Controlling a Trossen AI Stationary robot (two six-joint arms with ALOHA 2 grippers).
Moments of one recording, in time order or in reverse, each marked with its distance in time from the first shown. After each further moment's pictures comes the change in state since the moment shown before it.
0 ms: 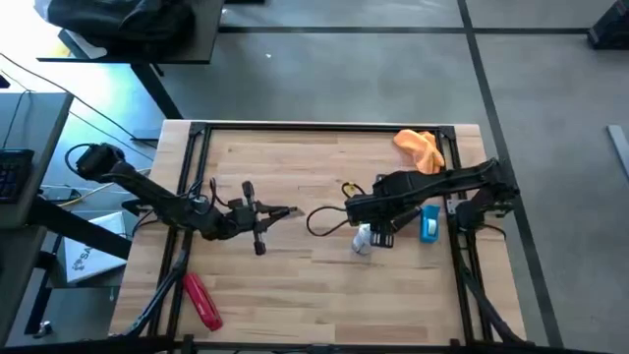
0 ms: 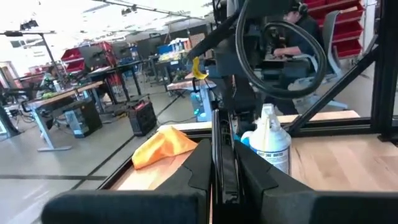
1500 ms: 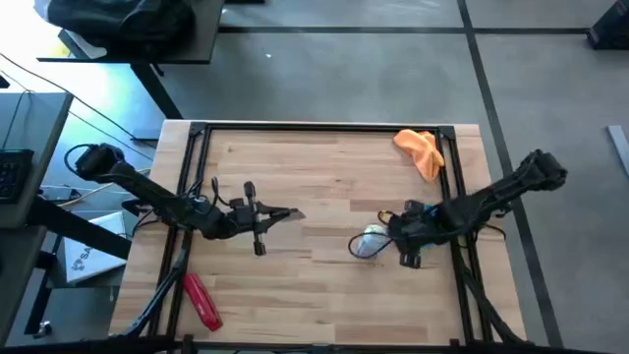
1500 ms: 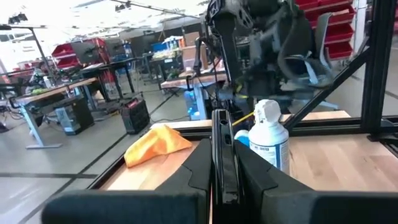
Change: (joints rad) left arm 0.011 0.001 0.000 -0.018 0.027 -0.027; right arm 0.254 -0.479 -0.844 0.692 0.103 0.224
